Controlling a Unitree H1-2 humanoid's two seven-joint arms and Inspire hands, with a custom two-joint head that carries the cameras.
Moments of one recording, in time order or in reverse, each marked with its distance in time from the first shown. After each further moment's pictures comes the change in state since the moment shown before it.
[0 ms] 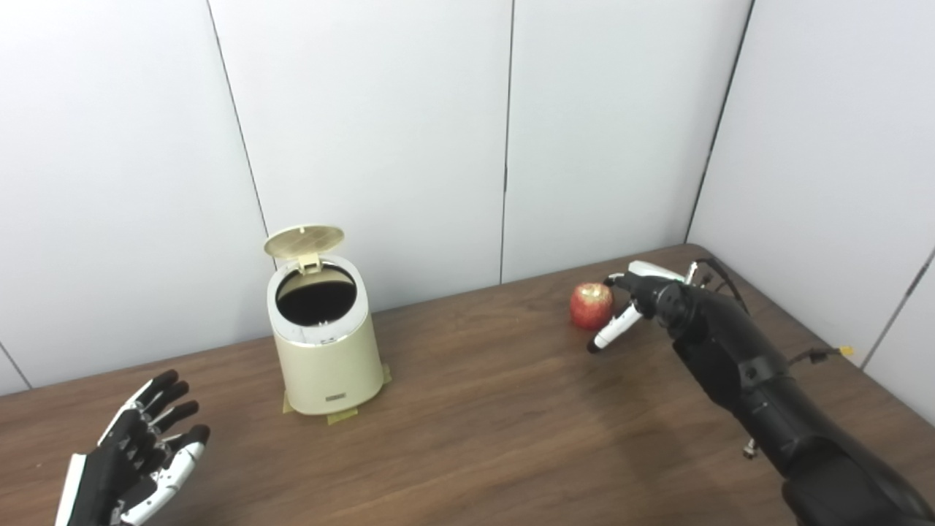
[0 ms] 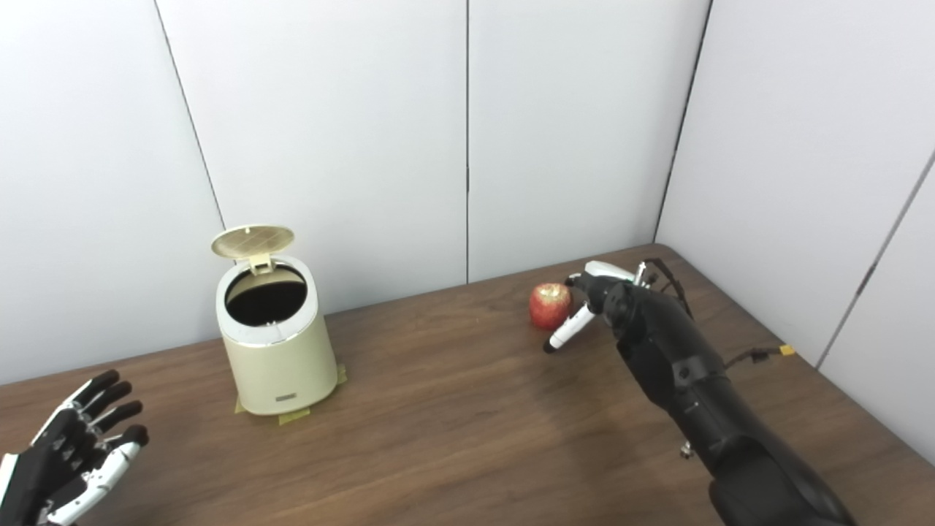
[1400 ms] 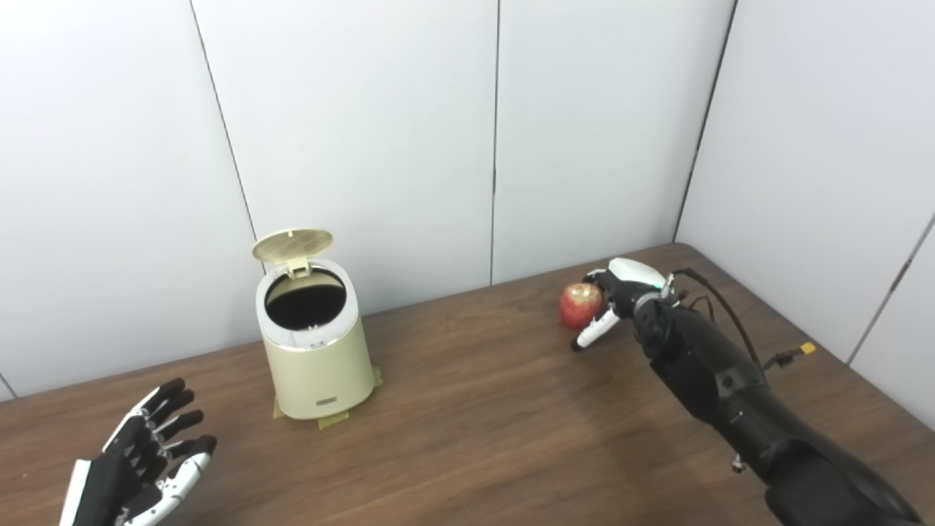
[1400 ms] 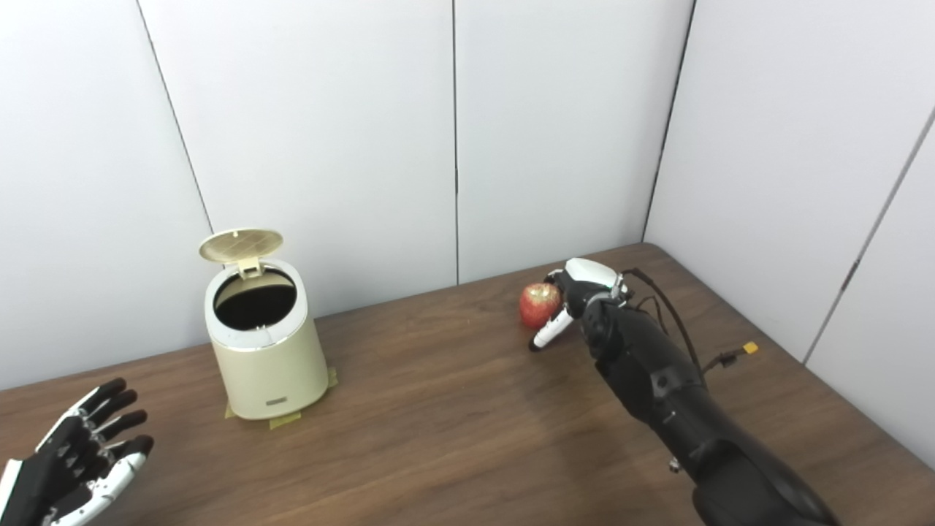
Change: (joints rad) left arm 0.014 0.003 -0.008 -0.019 0.026 0.010 -0.009; right arm 0.013 0.041 0.076 0.036 0.102 -0.048 -0.265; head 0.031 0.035
